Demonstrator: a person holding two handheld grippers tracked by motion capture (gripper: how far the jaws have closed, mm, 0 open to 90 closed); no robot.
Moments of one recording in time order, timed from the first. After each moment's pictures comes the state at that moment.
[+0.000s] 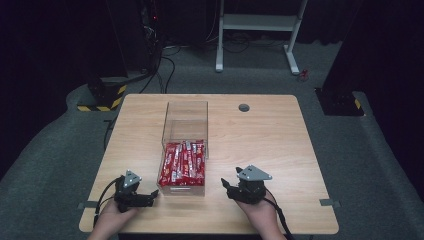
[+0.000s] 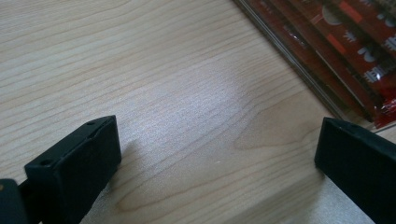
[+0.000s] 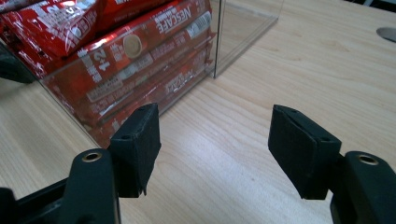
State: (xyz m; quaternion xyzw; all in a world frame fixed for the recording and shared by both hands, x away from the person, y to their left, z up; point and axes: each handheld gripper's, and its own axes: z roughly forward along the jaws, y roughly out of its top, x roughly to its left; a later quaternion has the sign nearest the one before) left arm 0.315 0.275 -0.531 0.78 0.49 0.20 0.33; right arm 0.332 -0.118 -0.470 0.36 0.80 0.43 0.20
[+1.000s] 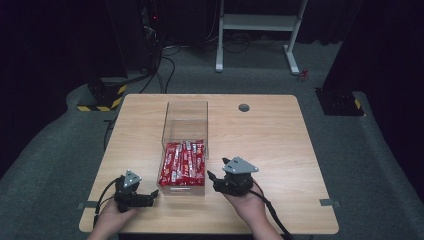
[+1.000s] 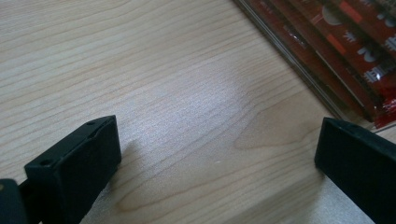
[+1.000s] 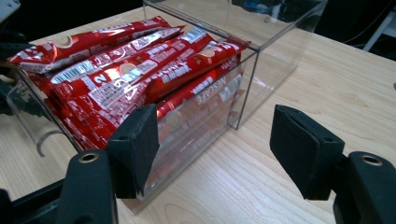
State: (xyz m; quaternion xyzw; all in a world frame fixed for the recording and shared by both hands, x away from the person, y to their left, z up) left arm 0.315 0.274 -0.531 0.78 0.49 0.20 0.33; right arm 0.340 -0.081 -0.443 0.32 0.80 0.46 0.21
